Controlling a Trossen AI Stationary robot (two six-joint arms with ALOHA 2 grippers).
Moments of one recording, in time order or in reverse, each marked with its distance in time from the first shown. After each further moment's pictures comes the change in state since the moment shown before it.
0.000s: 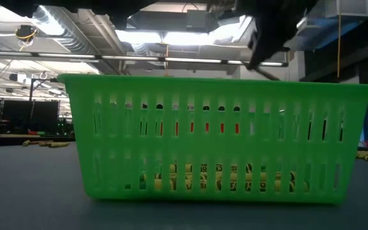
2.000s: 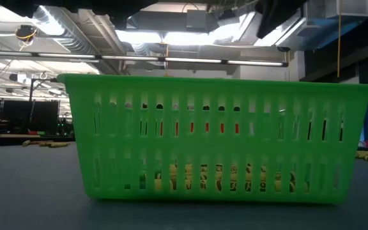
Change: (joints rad) left arm 0.002 0.000 0.000 -0.001 0.000 0.000; right arm 0.243 0.076 0.195 -0.179 0.164 0.090
